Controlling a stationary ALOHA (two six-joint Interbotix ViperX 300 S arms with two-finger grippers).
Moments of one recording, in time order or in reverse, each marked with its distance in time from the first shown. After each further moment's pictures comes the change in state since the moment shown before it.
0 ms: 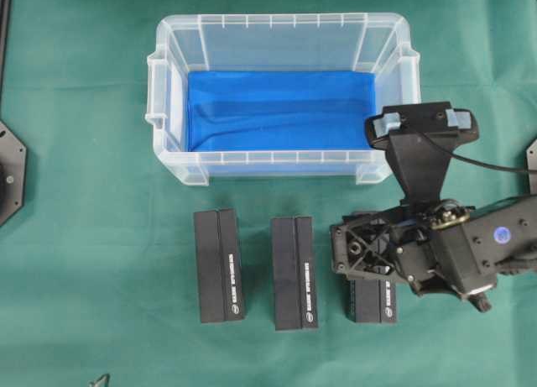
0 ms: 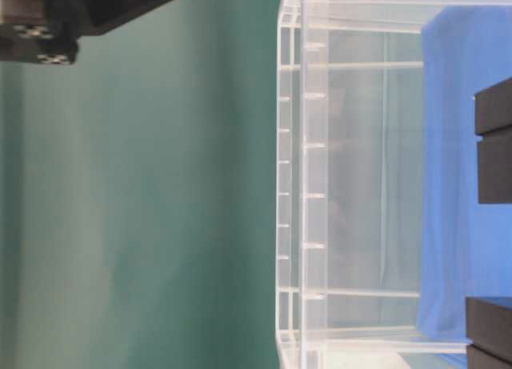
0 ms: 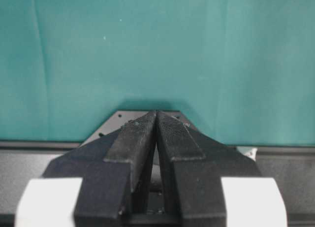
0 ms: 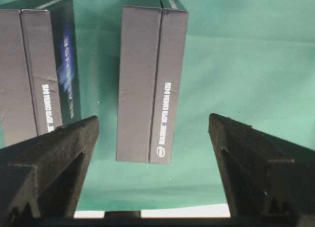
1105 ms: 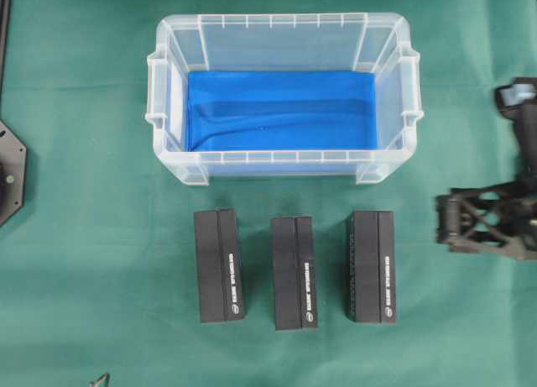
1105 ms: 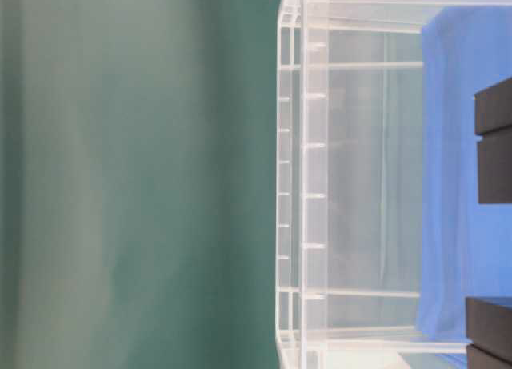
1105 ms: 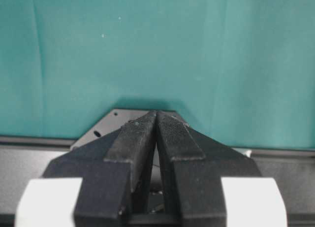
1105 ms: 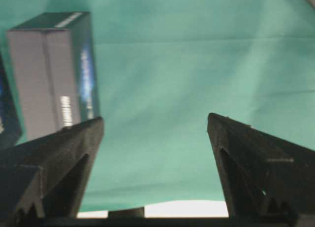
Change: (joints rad) left arm 0.000 0.006 0.000 0.002 0.000 -0.040; right arm 0.078 -0.359 0.365 0.018 -0.026 0.187
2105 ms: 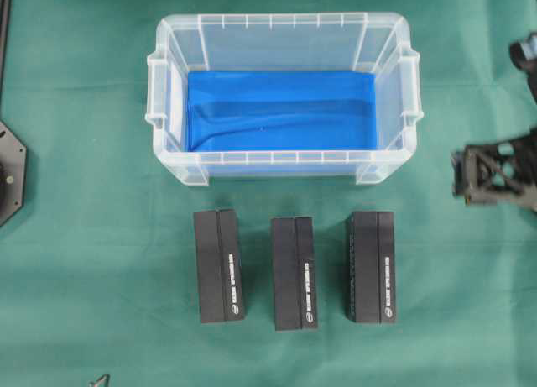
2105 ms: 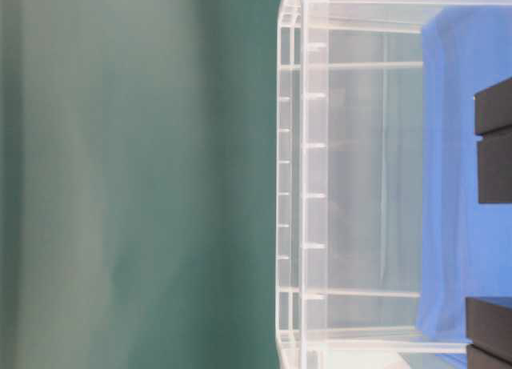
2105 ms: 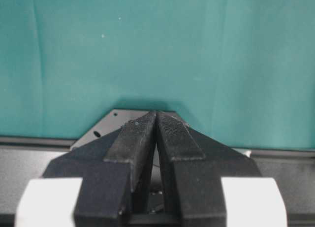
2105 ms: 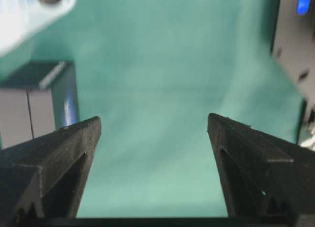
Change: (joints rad) left arm 0.000 -0.006 0.000 0.000 0.002 0.003; right arm -0.213 -0.086 0.080 -0.029 0.003 -0.270
